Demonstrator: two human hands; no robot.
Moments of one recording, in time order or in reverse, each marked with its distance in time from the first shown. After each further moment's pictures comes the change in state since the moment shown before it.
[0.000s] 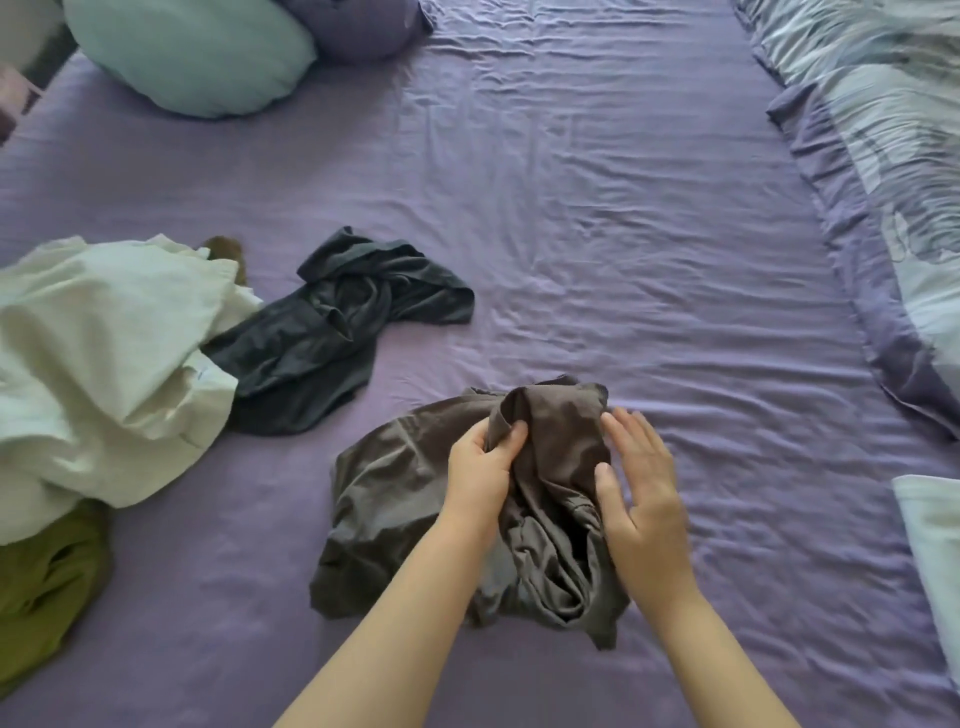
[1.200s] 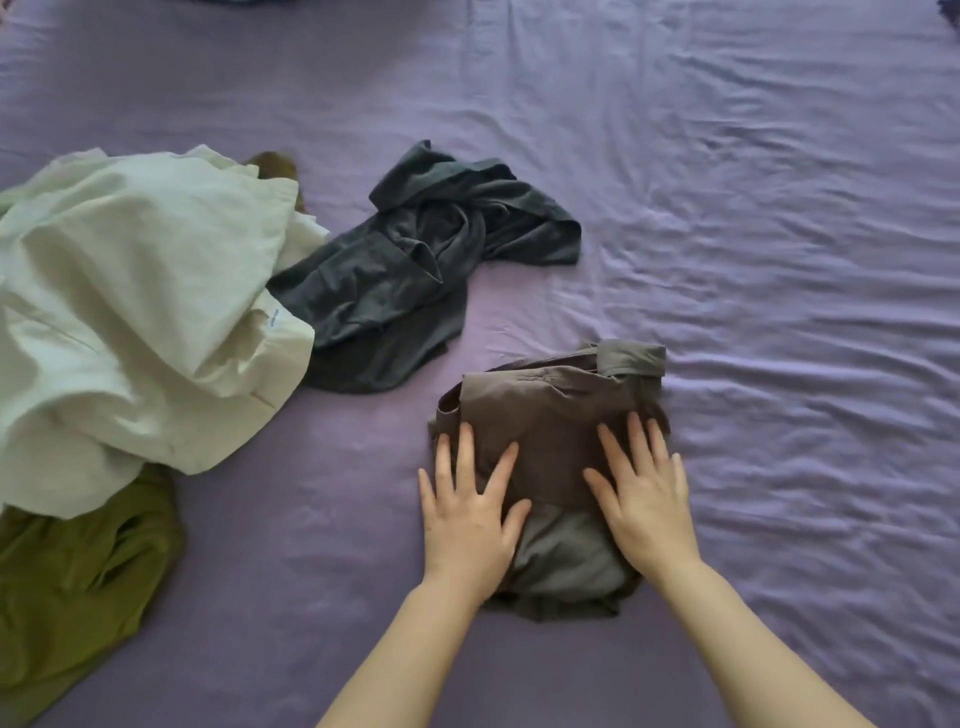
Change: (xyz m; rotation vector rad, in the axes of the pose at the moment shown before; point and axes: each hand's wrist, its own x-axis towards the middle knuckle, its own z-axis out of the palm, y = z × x) left_hand 0.027 -0.078 -0.193 1.559 -0.003 0.406; right_hand -0.025 0.045 0.159 -0.649 -0.414 0.172
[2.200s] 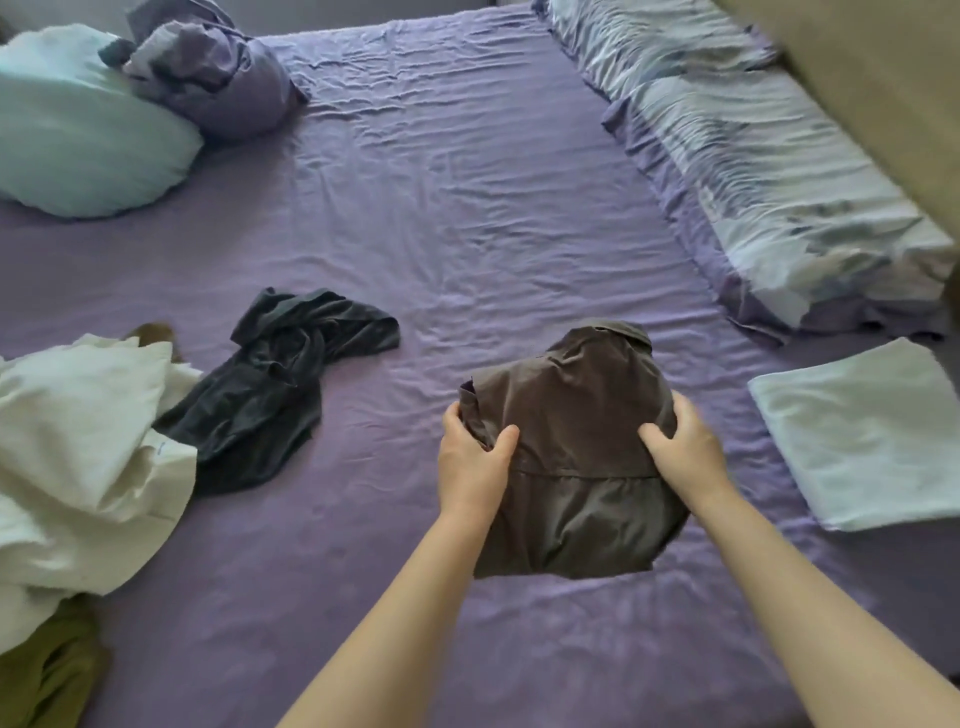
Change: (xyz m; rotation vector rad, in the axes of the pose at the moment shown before) left_hand -0.002 0.230 -0.102 -0.905 -0.004 -0.195; right_hand -0.087 0.144 -0.213 0.591 0.391 0.432
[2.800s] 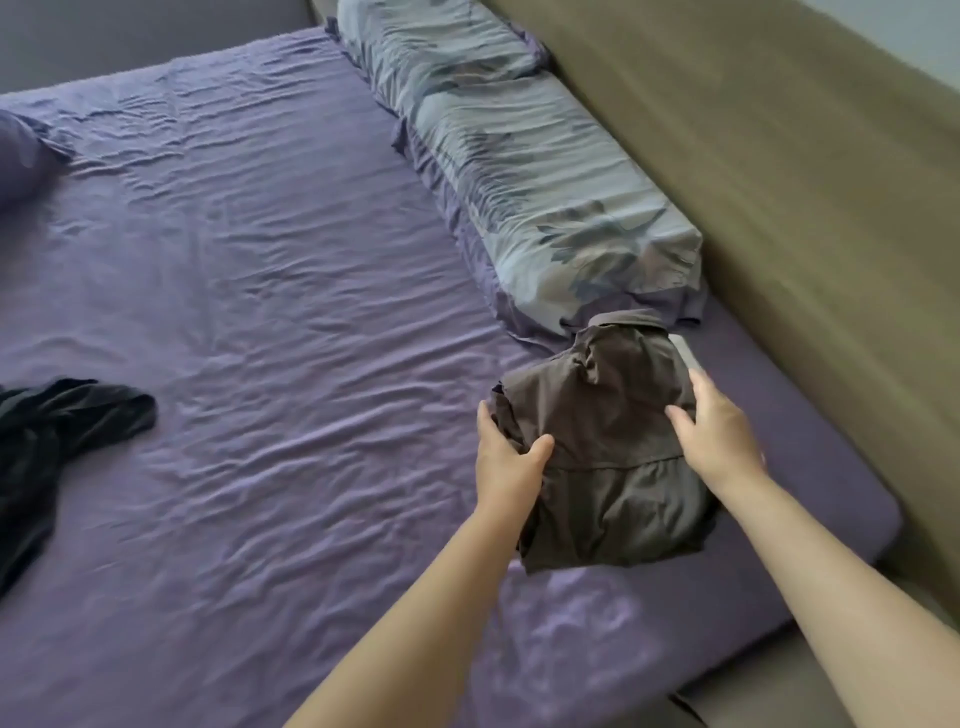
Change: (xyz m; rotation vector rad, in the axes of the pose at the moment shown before) left_hand -0.068 0.087 0.355 -0.038 -0.334 -0.029; right_hand 0.115 0.209 -0.274 -0.203 0.127 0.057
